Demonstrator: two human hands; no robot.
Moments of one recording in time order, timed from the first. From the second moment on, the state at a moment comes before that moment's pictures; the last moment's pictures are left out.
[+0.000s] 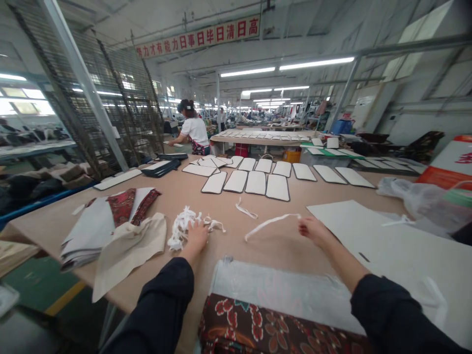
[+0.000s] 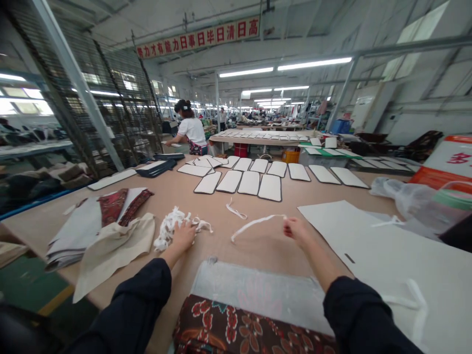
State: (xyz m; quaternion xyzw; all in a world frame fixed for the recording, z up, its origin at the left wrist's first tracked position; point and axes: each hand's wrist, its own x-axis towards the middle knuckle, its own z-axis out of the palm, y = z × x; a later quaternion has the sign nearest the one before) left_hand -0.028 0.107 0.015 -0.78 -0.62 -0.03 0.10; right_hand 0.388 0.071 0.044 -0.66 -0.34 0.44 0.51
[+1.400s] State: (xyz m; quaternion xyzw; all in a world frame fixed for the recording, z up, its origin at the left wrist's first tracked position) left_hand 0.034 0.013 0.015 -0.67 -0.63 -0.14 -0.37; right_hand 0.450 -0.087 -0.043 -0.76 -0.57 0.21 0.22
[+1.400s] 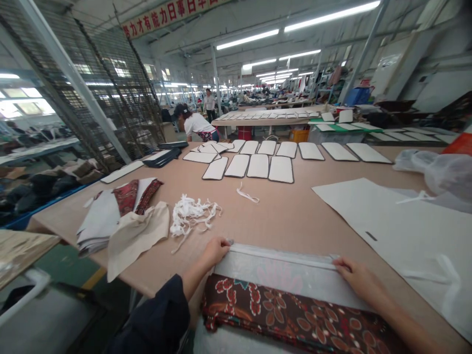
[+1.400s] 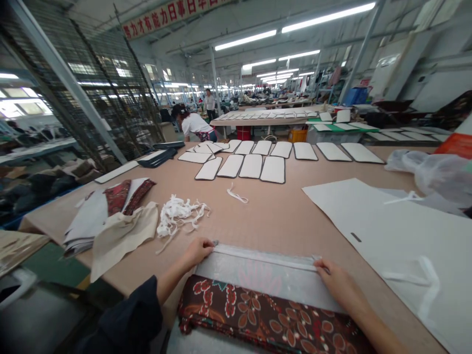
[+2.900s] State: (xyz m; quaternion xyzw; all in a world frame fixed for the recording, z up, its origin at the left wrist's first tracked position) left_hand 0.080 -0.025 0.043 -0.88 -0.41 0.20 0.12; right_hand 0.431 -0.074 -0.011 -0.80 -0.55 0.20 0.15
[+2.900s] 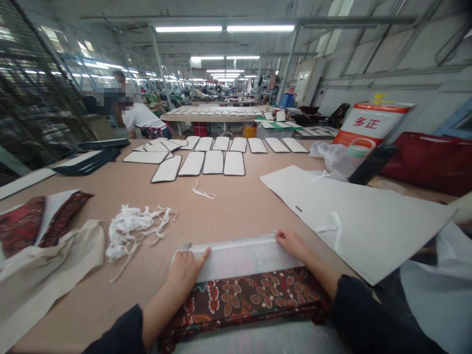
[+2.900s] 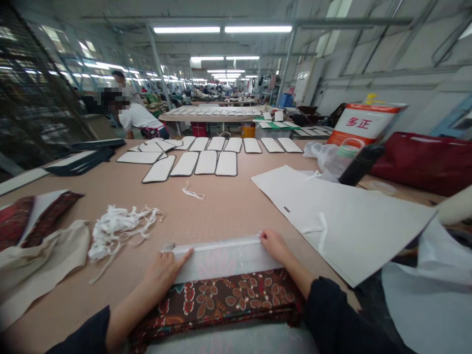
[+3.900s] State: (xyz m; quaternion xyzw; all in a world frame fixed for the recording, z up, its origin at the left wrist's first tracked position) left_hand 0.178 -0.034 0.029 -0.94 -0.32 0.07 0.02; right_hand 0.440 -0.070 -0.016 -0.82 -0.50 0.19 0.20
